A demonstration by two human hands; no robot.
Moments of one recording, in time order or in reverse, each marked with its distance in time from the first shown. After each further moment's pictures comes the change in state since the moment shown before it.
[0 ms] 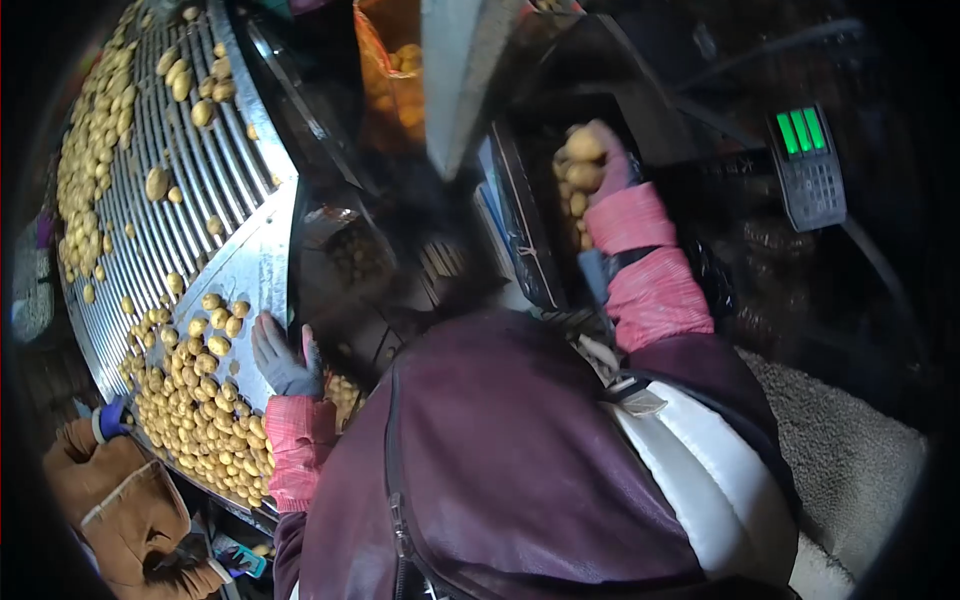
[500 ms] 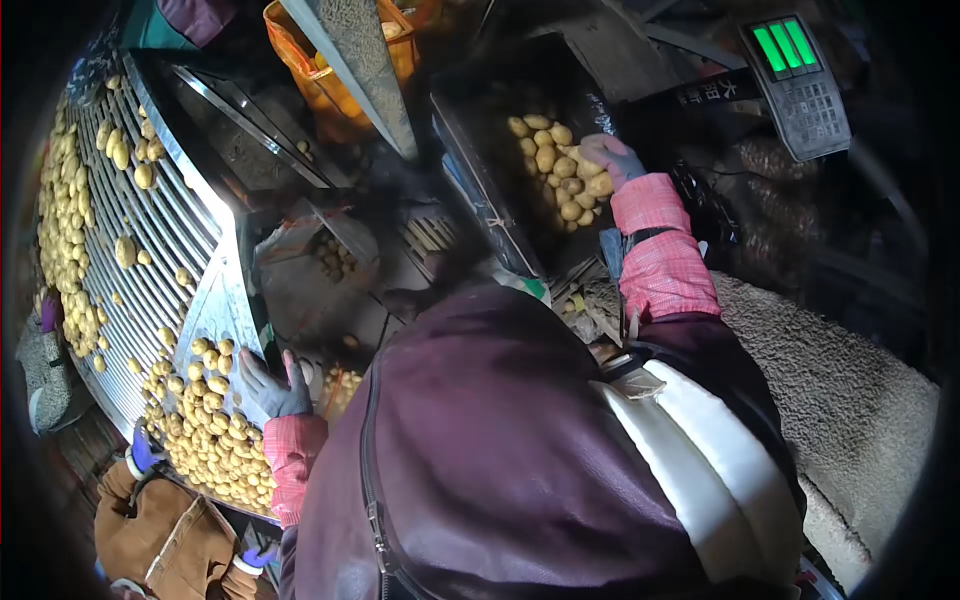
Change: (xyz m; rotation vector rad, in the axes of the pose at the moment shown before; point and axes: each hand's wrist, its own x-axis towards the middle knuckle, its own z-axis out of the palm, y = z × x) left_hand 0.005 0.004 -0.006 0.073 -0.136 -0.028; right_hand -0.010 0.015 -0.156 -0.494 0.078 0.064
